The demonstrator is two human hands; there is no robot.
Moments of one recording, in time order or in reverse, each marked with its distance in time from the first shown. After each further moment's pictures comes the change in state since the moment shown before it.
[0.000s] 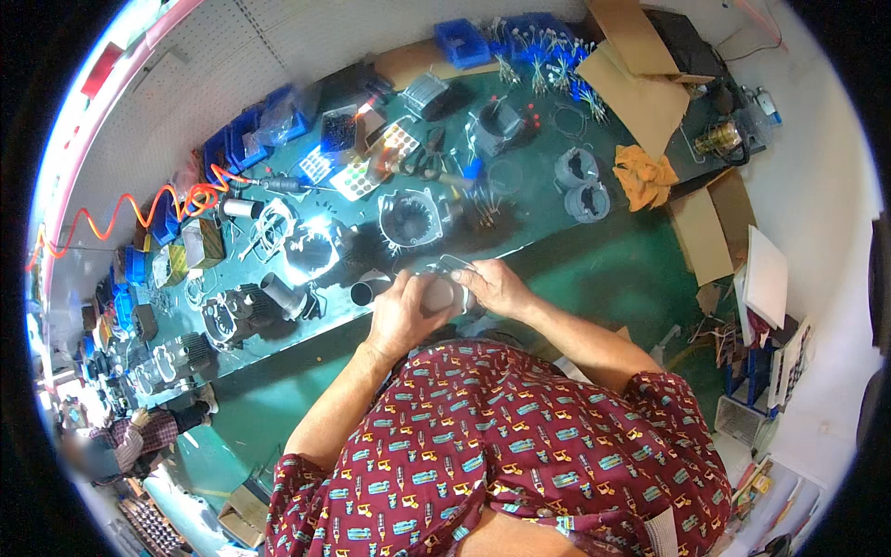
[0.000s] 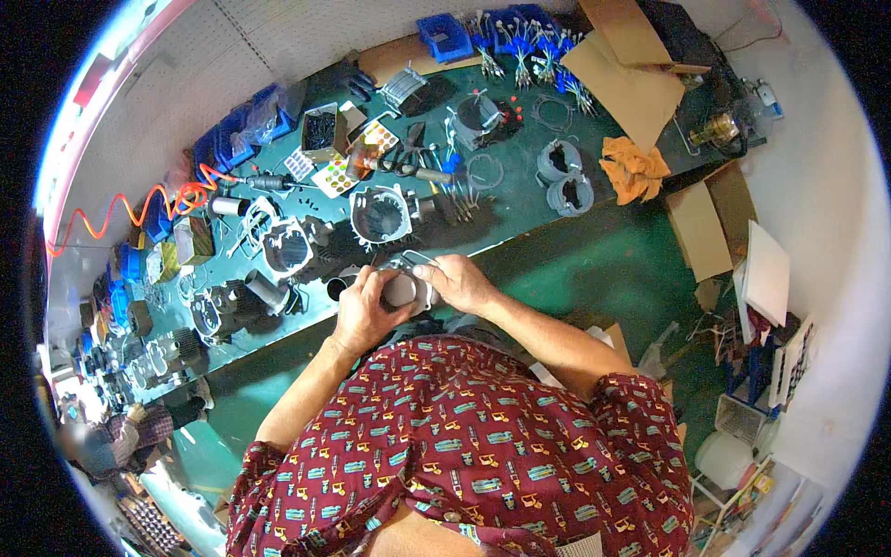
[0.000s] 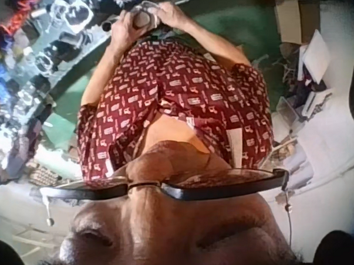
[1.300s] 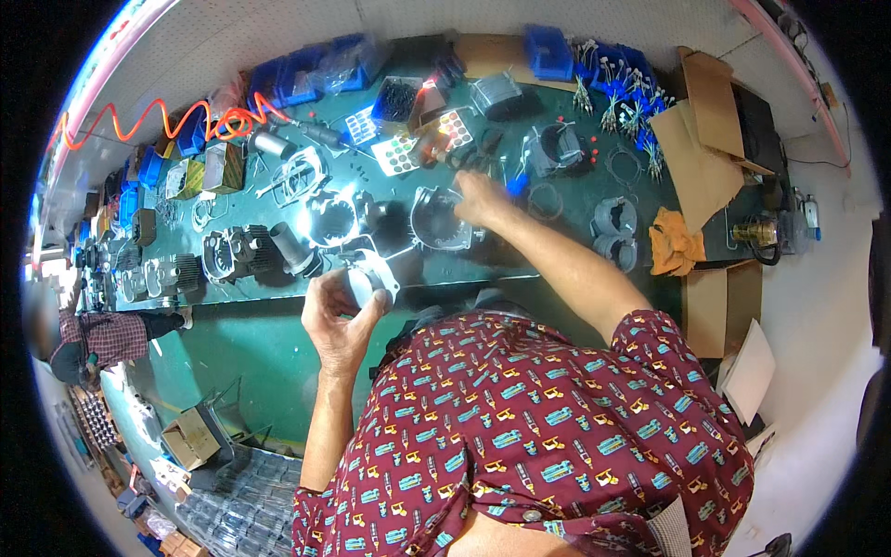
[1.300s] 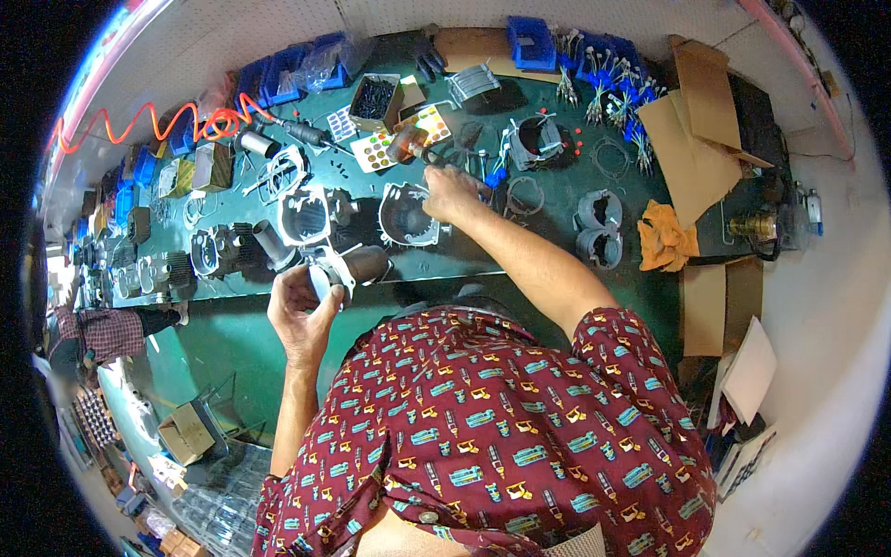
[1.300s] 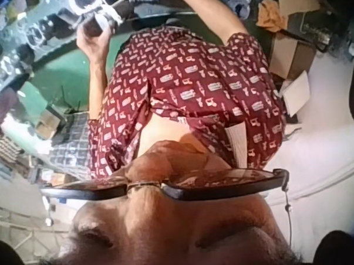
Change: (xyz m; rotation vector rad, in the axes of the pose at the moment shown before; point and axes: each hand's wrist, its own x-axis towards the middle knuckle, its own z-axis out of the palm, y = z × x) left_hand -0.031 0.005 -0.049 -0.405 0.721 -0.513; right_hand 0.216 0.017 -0.022 -0.889 -0.125 0.038
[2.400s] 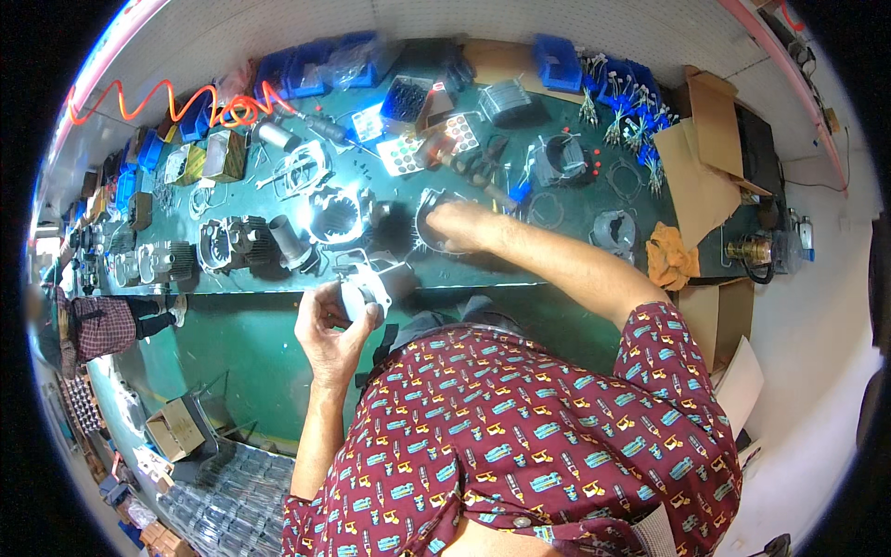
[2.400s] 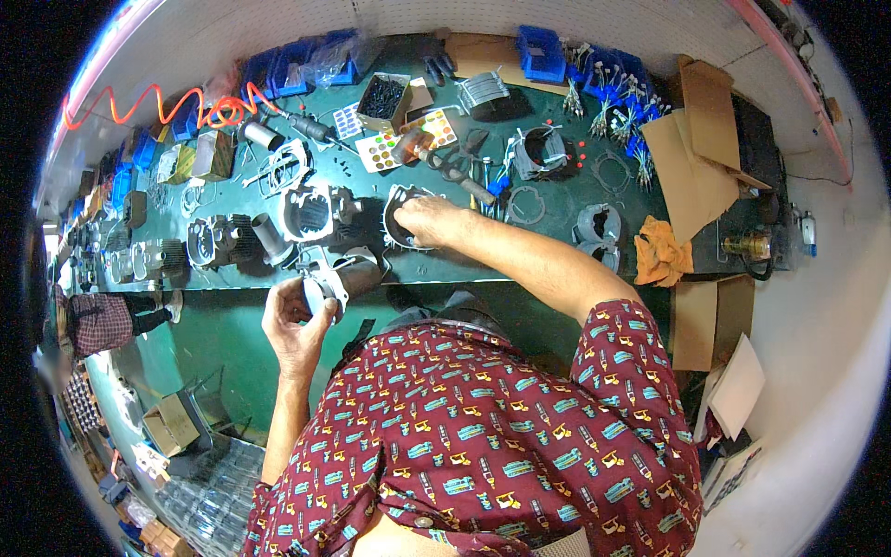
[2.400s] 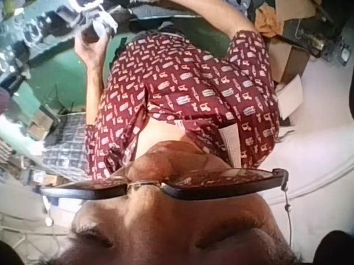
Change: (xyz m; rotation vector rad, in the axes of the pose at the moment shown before) left_hand -0.016 -0.007 -0.016 0.003 0.031 -0.080; right_hand -0.022 -0.040 -0.010 -0.280 -0.279 -0.633
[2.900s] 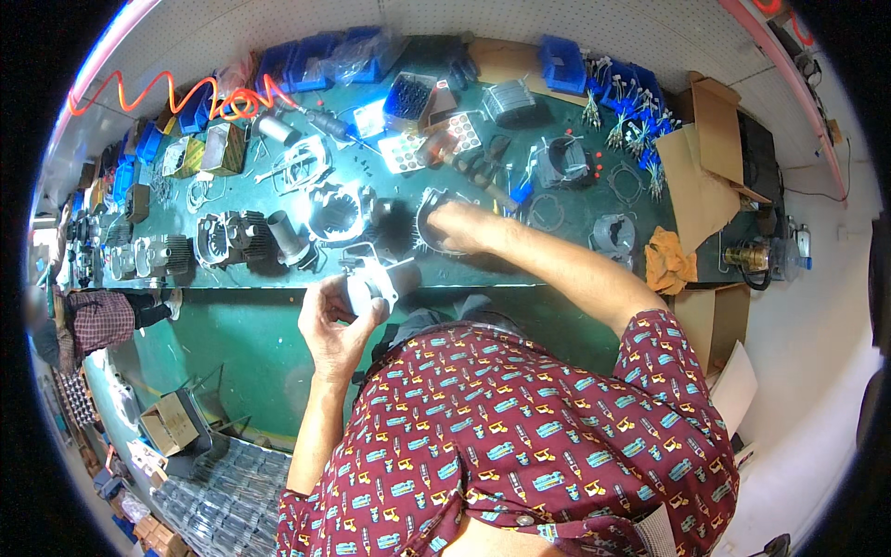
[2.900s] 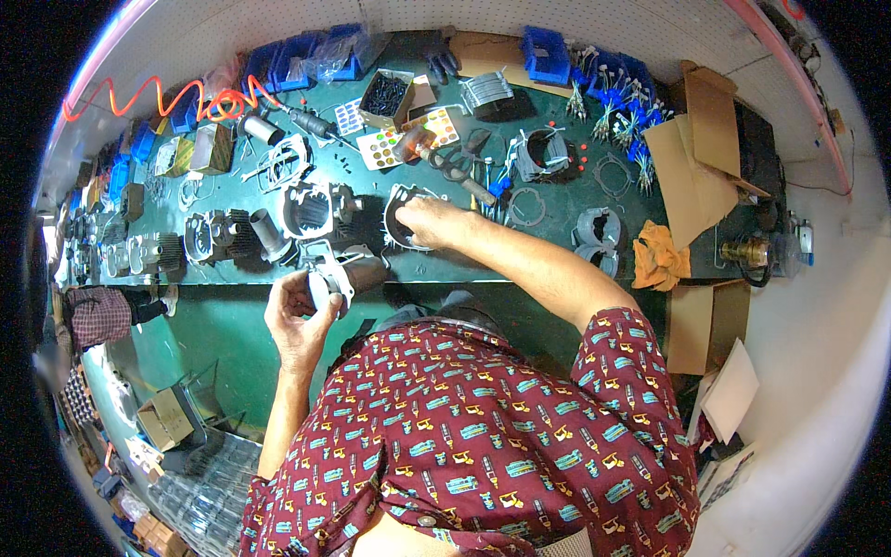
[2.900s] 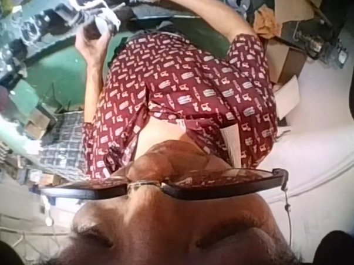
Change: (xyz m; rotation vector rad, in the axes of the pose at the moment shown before) left_hand 0.007 0.000 0.008 -0.043 -0.016 -0.032; right_hand 0.004 0.006 0.009 0.083 -0.007 0.025
